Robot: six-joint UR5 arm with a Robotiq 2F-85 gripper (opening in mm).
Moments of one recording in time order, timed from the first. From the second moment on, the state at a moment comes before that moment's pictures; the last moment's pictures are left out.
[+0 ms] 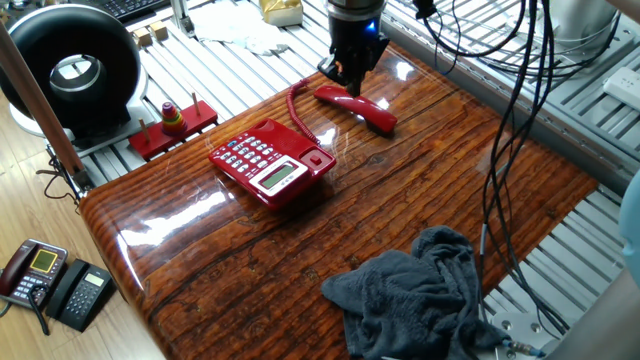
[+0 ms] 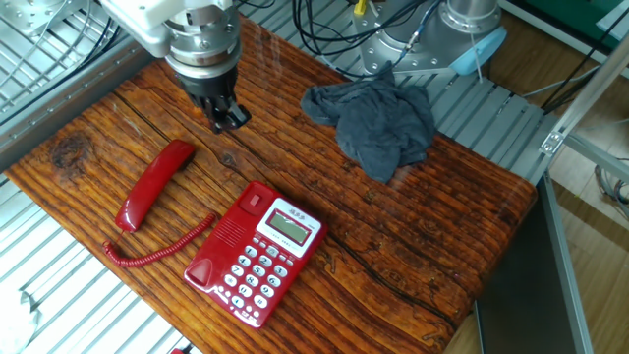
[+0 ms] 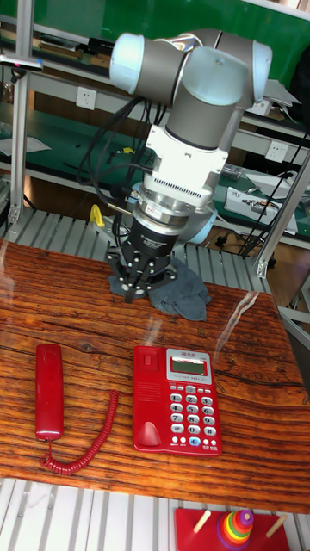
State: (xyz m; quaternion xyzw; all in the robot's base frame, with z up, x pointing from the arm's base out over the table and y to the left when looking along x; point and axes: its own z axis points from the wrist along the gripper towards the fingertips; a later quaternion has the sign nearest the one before) arm 0.539 -0.046 0.178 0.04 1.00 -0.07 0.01
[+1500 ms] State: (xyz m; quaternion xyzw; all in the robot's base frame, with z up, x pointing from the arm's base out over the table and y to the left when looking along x) arm 0.601 -0.116 0.133 -0.05 1.00 -0.02 0.03
